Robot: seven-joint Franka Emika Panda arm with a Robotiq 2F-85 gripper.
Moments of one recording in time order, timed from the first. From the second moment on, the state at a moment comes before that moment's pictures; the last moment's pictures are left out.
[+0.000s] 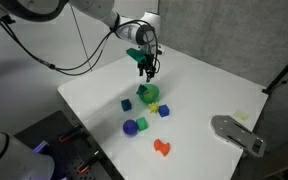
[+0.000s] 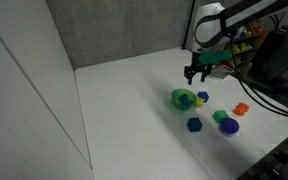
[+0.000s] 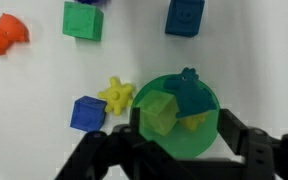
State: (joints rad) arm 0.11 0.62 -0.06 -1.65 0.02 2.10 0.29
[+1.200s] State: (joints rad) arm -0.02 0.26 -0.06 -1.86 0.02 2.04 0.02
